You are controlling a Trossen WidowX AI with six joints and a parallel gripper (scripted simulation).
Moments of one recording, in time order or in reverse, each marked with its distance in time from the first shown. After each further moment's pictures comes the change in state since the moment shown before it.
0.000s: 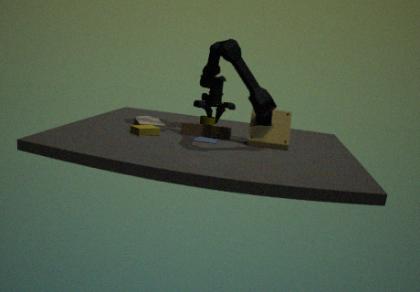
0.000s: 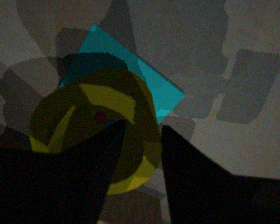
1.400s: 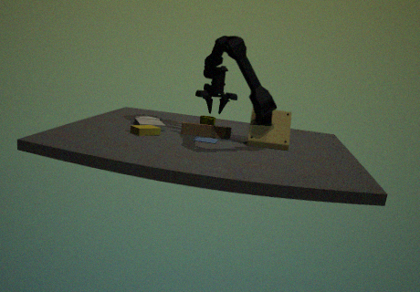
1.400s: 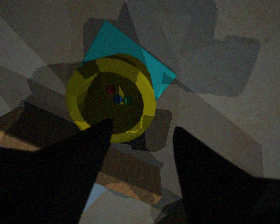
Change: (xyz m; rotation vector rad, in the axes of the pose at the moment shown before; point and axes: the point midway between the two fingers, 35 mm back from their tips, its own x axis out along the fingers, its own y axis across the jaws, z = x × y) arm -0.047 -0.002 -0.005 0.017 0.010 0.008
